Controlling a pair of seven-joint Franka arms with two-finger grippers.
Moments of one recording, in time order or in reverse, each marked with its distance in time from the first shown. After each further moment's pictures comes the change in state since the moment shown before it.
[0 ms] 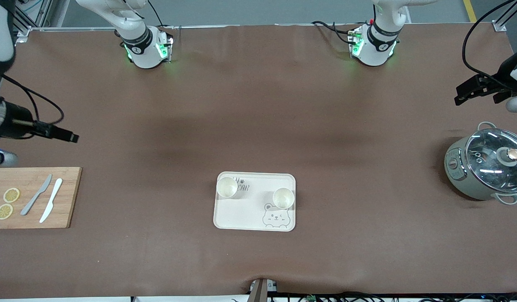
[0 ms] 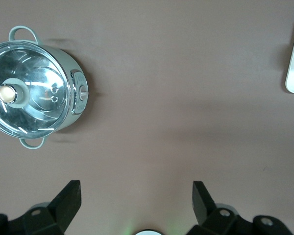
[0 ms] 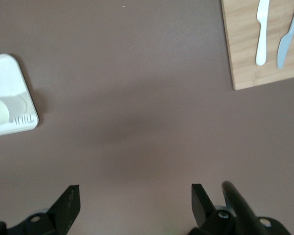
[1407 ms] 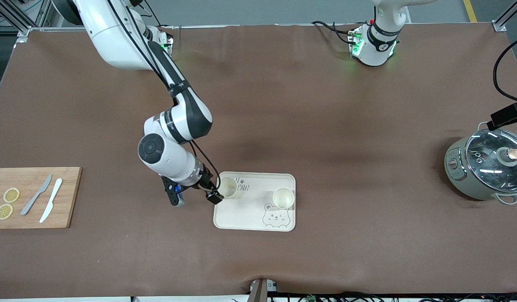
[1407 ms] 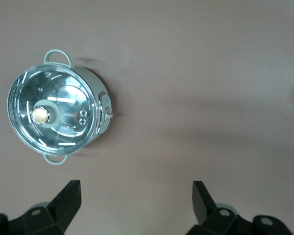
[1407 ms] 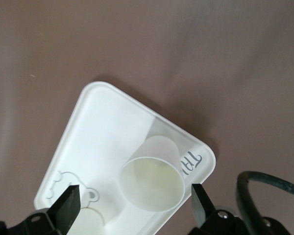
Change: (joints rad) left arm 0.056 0.223 0.016 0.308 0.030 -0.076 0.003; right arm 0.491 0.492 0.010 0.025 0.178 0.788 1.205
